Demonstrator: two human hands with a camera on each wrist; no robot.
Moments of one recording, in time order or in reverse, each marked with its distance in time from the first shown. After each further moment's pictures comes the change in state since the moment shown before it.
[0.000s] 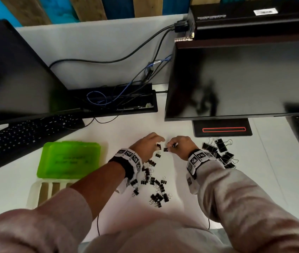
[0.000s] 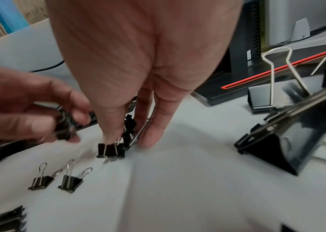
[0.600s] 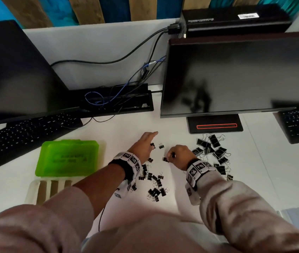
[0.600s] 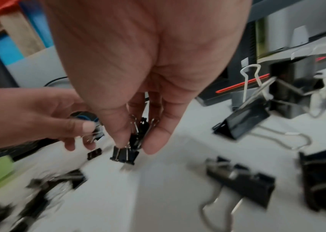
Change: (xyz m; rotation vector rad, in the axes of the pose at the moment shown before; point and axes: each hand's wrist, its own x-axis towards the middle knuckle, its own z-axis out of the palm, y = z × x) left_hand -0.025 0.012 0.010 -0.049 0.069 -0.136; right_hand -0.046 0.002 0.021 -0.110 -0.023 0.026
